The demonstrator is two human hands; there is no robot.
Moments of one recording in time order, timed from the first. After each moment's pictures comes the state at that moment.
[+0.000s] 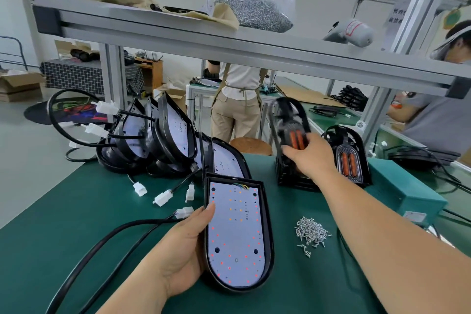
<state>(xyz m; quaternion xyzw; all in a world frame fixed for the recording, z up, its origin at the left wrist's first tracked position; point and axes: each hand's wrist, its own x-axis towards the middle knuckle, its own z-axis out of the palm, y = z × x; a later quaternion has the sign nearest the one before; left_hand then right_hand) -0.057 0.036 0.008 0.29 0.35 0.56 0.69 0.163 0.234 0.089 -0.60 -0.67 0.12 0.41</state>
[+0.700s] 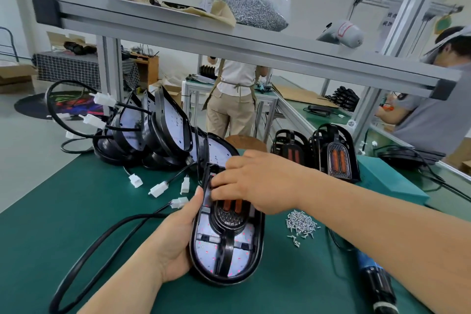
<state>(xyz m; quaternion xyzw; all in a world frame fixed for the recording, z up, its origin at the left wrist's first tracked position) -0.053 0.035 0.010 0.29 0.35 0.56 0.70 0.101 0.111 0.128 -0.11 -0.95 -0.28 -0.10</state>
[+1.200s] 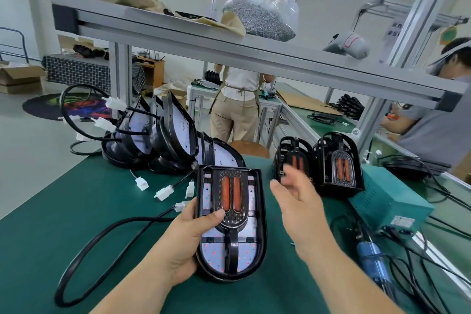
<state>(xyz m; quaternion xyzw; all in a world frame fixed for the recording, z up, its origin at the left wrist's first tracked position) -0.052 0.031 0.007 0.30 0.36 0.62 0.63 0.132 0.087 0.058 -0.47 -0.65 0.32 0.50</state>
